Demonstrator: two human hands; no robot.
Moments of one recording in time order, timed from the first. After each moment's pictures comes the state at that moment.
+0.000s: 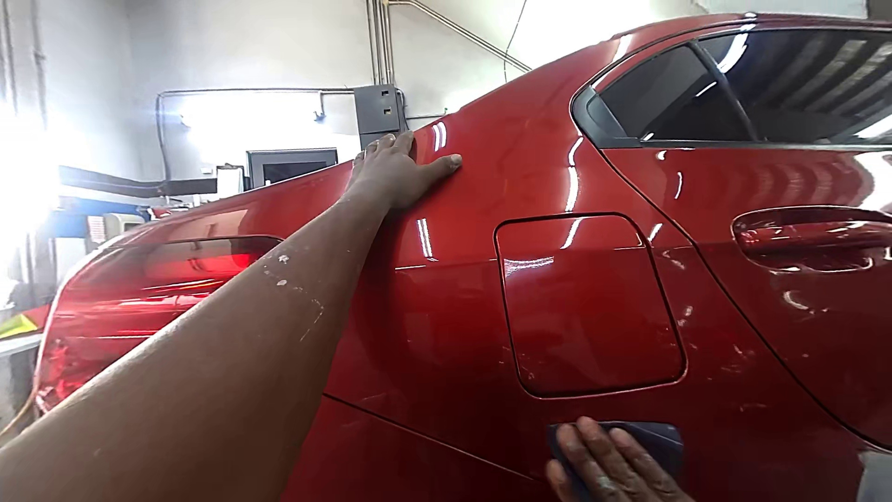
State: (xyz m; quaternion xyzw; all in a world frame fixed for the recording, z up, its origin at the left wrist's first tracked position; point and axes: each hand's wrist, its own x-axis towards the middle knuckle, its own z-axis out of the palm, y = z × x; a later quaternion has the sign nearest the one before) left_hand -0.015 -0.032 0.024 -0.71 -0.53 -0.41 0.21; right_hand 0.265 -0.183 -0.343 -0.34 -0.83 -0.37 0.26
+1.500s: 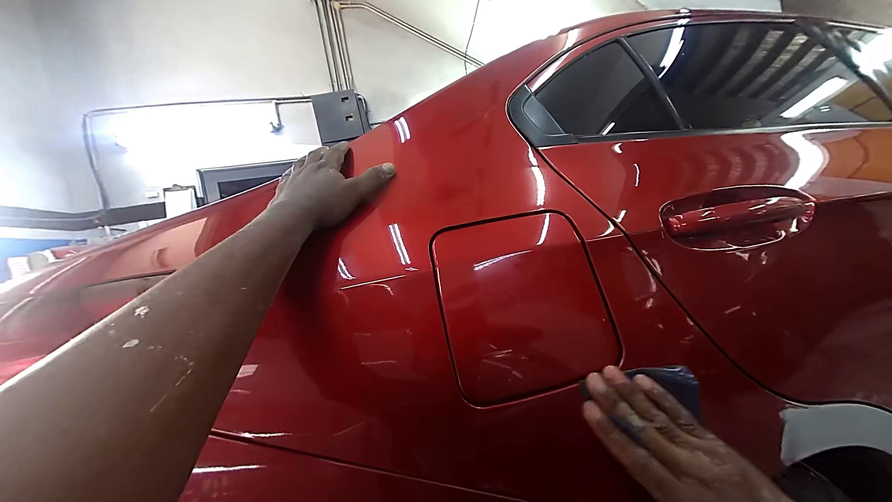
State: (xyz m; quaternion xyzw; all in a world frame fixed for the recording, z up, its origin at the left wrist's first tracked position) left_hand -0.020 -0.026 0.025 -0.72 -0.53 -0.40 0.22; right_hand 0.345 -0.185 -0.324 -0.37 -0.80 -0.39 0.27
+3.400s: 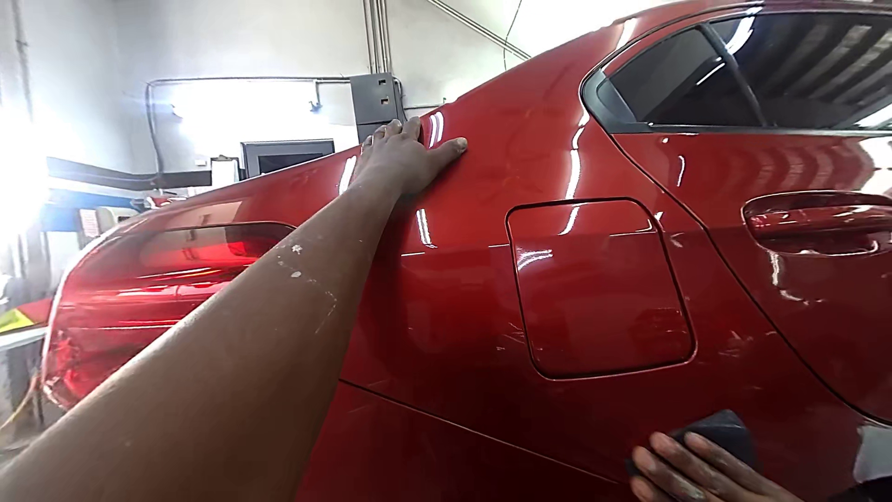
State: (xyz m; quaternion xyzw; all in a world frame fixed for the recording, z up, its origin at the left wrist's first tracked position) left_hand -0.019 -0.035 0.024 -0.71 -0.53 -0.40 0.21; right_hand 0.339 -0.185 -0.356 -0.26 -0.85 -0.41 0.20
